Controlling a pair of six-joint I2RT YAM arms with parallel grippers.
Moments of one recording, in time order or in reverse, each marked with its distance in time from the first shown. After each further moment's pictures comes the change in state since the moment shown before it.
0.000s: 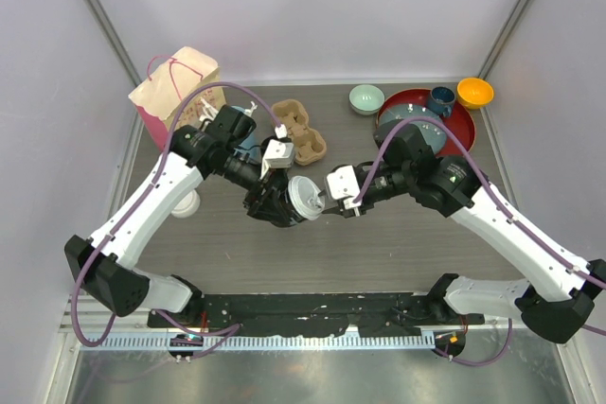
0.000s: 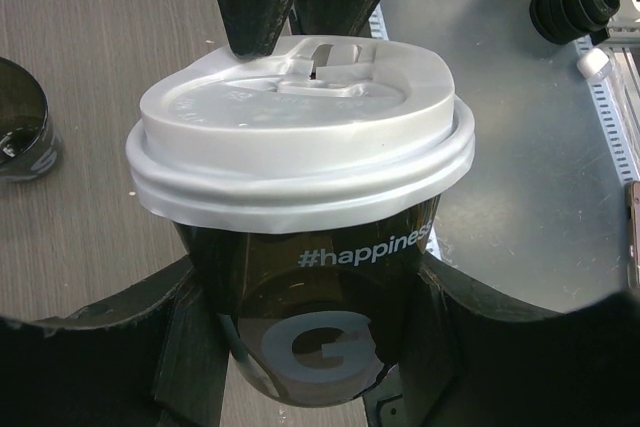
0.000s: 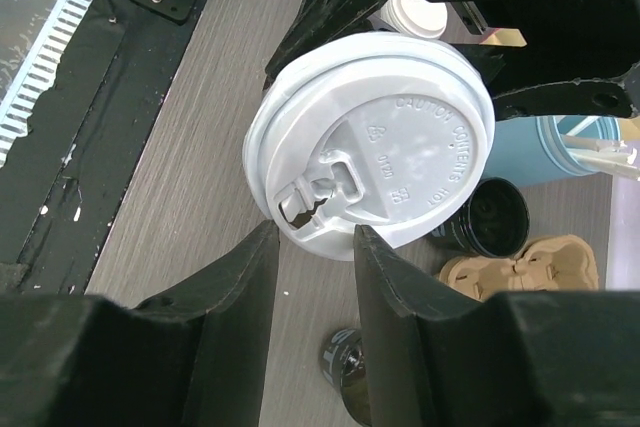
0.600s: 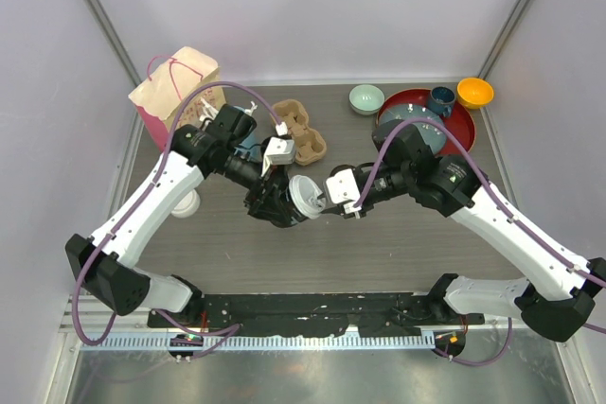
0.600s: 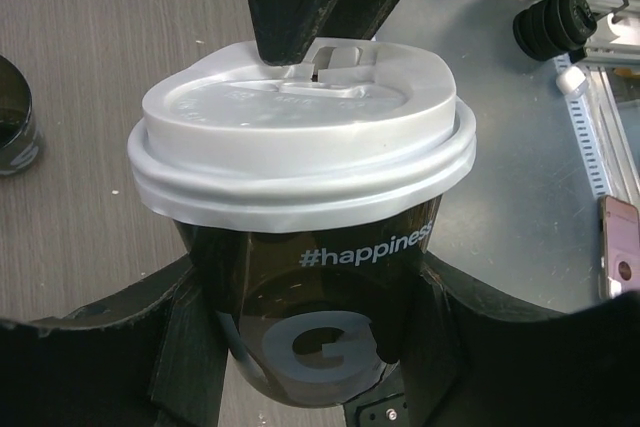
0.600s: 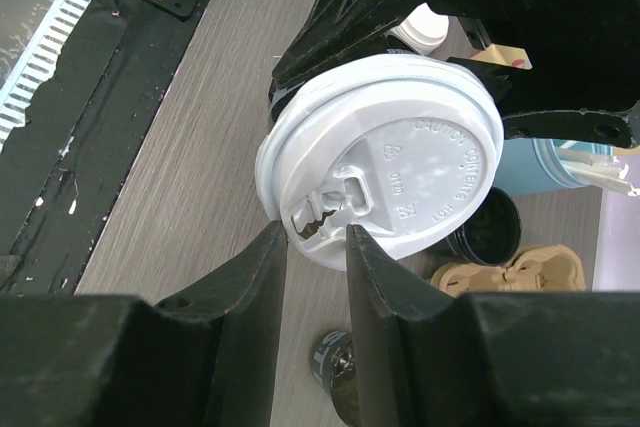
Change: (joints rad) left arm 0.000 0.007 0.005 0.007 0.013 -0.054; right arm 0.020 0.009 0.021 -0.024 0.004 -0.040
